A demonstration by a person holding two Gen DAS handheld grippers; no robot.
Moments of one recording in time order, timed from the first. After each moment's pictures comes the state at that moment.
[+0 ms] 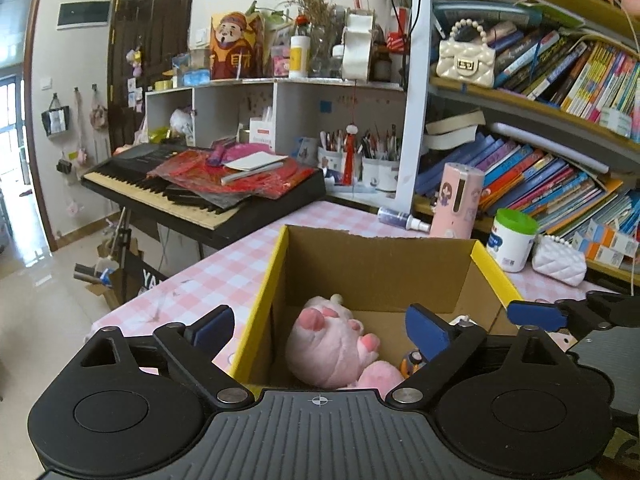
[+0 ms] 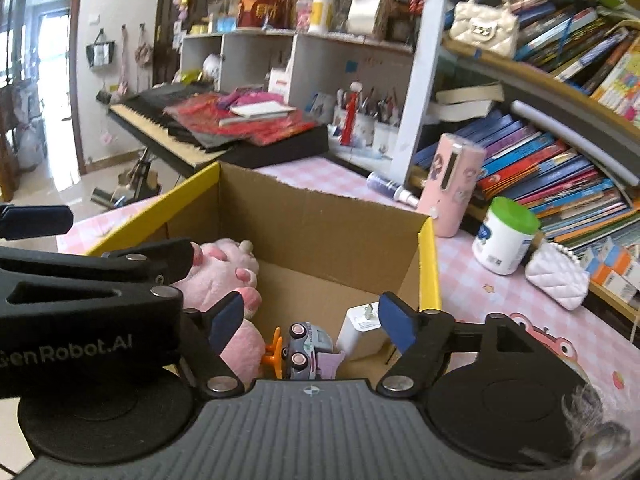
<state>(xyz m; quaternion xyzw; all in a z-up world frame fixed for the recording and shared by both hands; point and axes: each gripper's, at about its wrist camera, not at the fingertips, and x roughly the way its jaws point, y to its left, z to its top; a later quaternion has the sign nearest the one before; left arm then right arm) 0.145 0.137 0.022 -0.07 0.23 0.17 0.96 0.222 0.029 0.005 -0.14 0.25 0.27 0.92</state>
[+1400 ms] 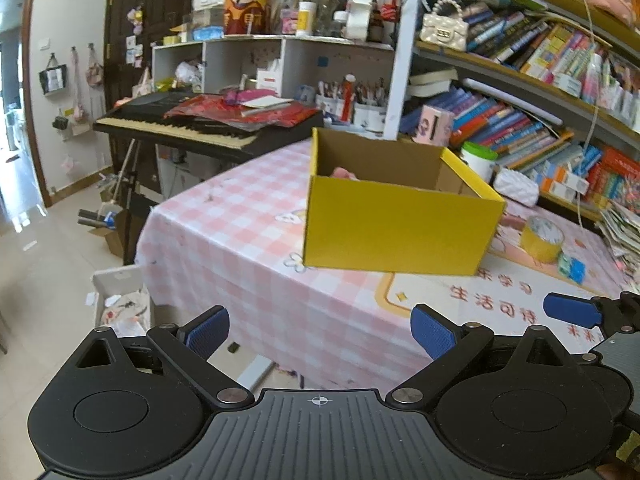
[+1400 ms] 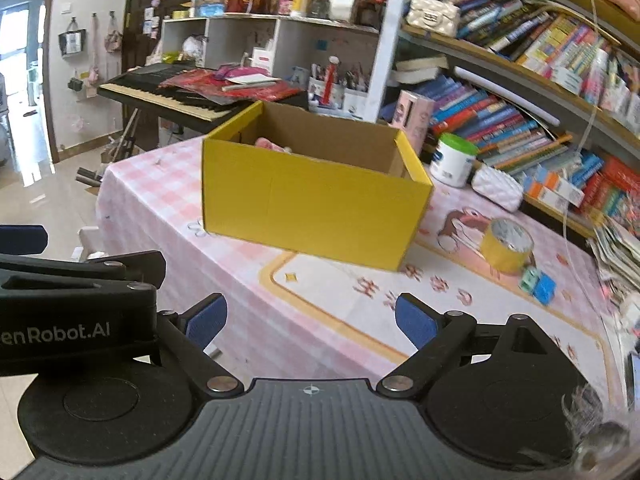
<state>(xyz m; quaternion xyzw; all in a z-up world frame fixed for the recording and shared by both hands) -0.033 0.136 -0.002 -0.09 0.29 0.12 0.94 0.006 0.007 -0.019 -0.14 0.28 0.19 0.93</state>
